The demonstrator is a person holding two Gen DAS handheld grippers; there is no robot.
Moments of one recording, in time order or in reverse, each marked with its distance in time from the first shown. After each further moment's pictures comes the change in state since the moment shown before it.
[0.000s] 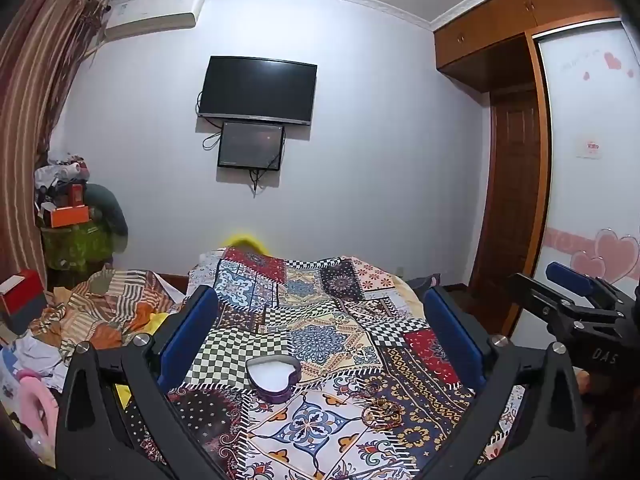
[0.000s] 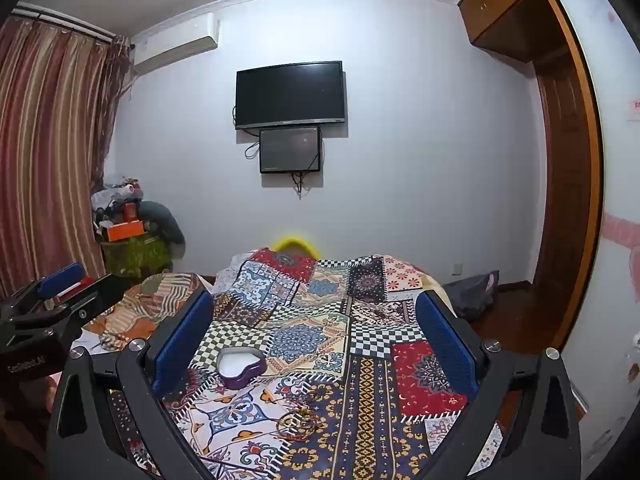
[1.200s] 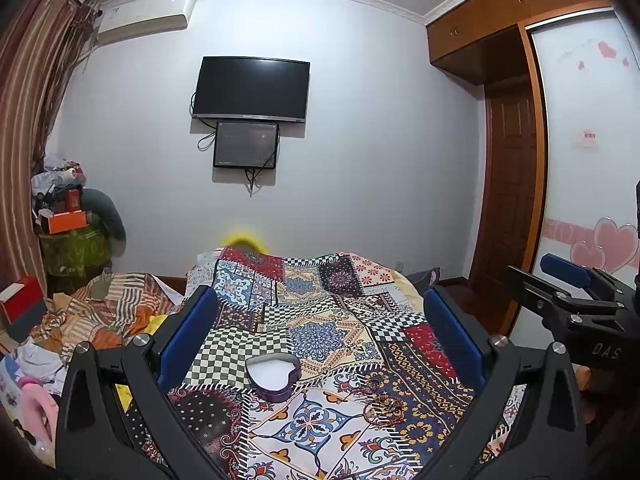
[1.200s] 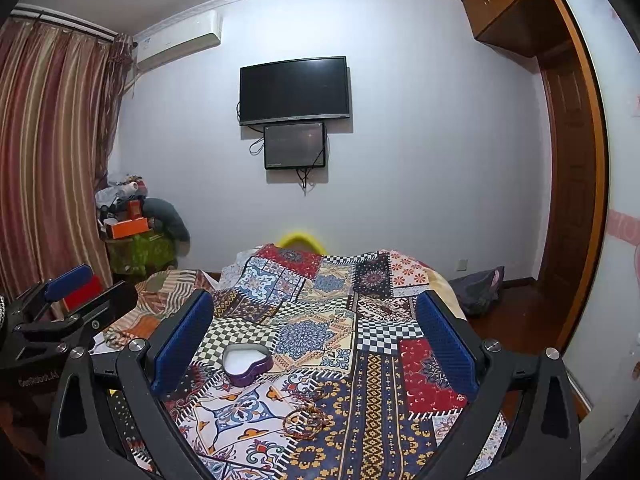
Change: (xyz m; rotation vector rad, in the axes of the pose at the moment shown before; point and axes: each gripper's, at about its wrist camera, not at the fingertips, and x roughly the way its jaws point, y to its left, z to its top) left arm 0.002 -0.002 -0.001 0.024 0.014 -0.002; right arm 0.002 0.005 -0.002 0.004 0.018 0.004
